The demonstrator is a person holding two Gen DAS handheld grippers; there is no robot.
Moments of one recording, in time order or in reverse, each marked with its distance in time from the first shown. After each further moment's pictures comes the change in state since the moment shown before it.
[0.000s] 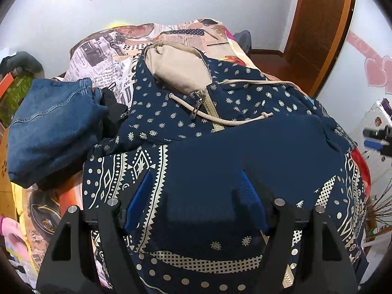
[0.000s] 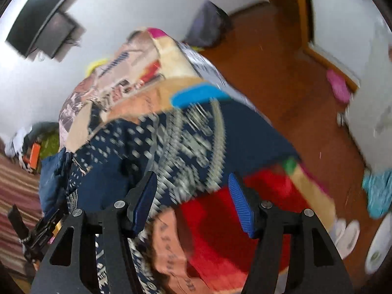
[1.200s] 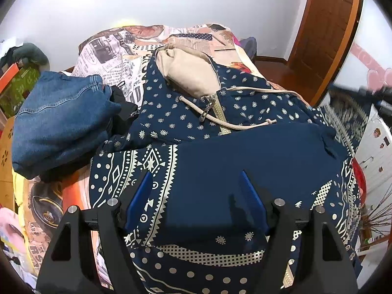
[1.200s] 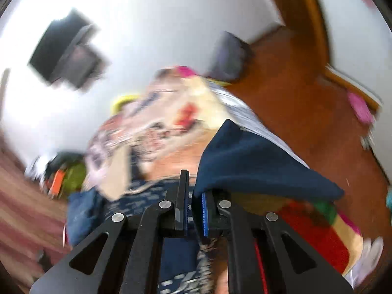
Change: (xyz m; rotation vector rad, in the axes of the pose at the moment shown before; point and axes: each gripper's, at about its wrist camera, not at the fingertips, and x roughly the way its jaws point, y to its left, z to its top) left arm -0.015 0.014 -0.002 -0.050 -0.028 -0.001; right arm -0.040 0.082 0.041 -0.064 -0.240 0.176
